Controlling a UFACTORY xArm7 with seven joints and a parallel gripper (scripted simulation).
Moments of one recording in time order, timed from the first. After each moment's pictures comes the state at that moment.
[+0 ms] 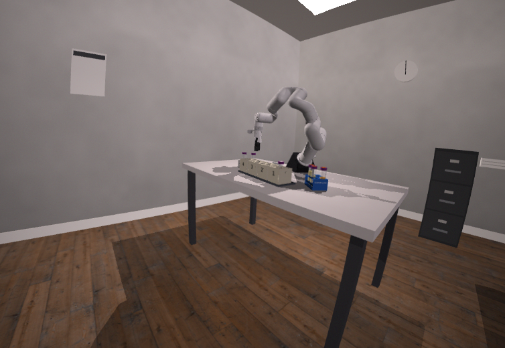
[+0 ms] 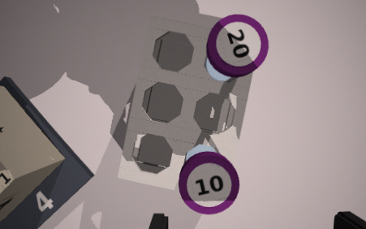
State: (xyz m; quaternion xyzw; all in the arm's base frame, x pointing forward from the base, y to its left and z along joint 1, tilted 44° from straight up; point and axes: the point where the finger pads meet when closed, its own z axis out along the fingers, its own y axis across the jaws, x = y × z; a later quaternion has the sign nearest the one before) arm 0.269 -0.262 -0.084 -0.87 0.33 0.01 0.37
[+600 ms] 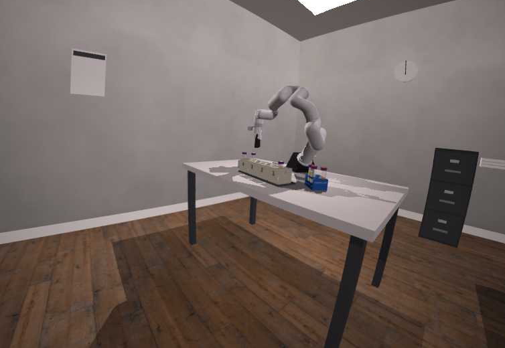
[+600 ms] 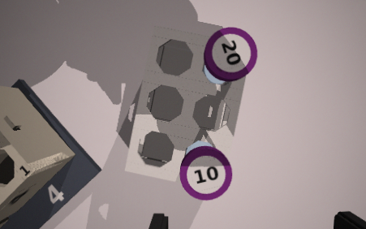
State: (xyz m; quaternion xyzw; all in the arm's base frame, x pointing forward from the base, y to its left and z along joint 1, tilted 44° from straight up) arm 0.263 -0.279 -0.065 -0.87 0.33 0.01 0.37
